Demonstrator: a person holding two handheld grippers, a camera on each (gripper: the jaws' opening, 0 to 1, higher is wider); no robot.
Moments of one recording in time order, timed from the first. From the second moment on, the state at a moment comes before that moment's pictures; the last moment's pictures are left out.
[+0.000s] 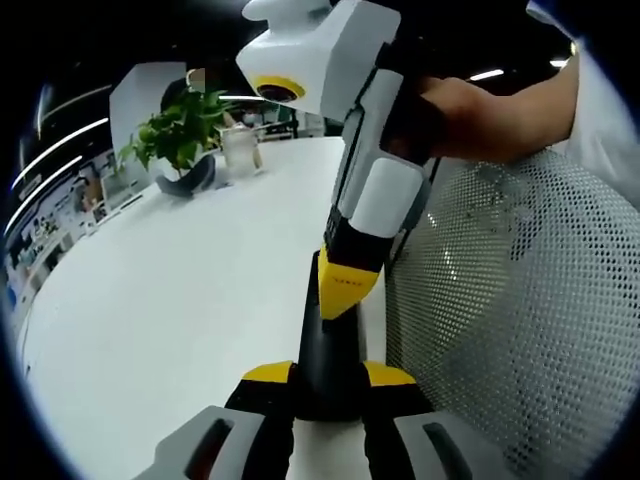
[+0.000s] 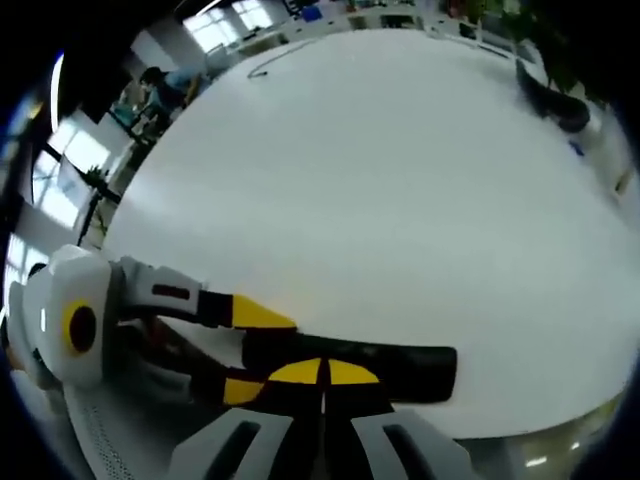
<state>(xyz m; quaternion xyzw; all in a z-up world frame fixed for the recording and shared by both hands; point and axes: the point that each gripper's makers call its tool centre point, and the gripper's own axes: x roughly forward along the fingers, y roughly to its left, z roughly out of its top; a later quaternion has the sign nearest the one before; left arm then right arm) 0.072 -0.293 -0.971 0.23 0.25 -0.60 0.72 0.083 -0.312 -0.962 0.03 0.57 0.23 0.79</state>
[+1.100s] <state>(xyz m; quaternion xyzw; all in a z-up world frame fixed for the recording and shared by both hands) 0.071 -0.294 -0.971 0.23 0.25 -0.60 0.72 0.082 -0.313 -0.961 0.09 0.58 0.22 0.78</state>
